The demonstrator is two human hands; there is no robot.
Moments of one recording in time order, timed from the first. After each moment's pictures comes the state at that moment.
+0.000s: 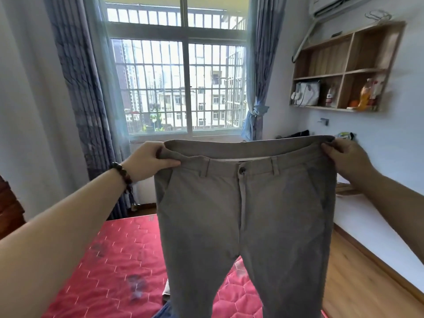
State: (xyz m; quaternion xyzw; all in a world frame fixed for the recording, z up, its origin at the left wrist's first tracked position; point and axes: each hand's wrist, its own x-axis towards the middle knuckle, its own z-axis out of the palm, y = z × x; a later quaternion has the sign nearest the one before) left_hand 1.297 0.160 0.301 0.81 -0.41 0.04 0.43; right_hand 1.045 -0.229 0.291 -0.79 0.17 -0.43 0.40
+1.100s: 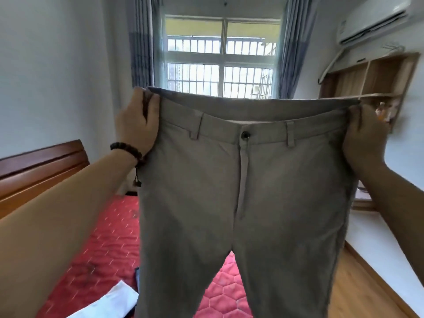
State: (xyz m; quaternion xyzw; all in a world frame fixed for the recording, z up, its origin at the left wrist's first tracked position) left_hand 0.877 0.220 0.361 0.69 -0.24 0.55 0.40; right_hand 0.730 -0.177 0.363 -0.76 0.07 -0.63 0.16
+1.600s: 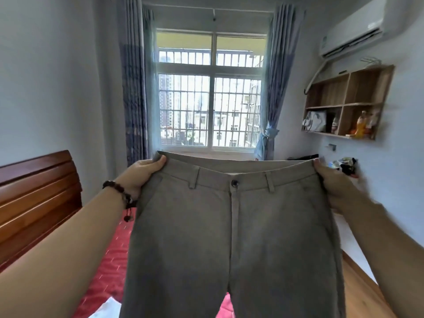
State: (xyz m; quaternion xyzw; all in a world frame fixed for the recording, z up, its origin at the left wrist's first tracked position) left_hand 0.889 0.220 0.300 0.62 -0.20 -0.07 0.75; right_hand 0.740 -0.192 0.299 -0.63 0.14 -0.30 0.70
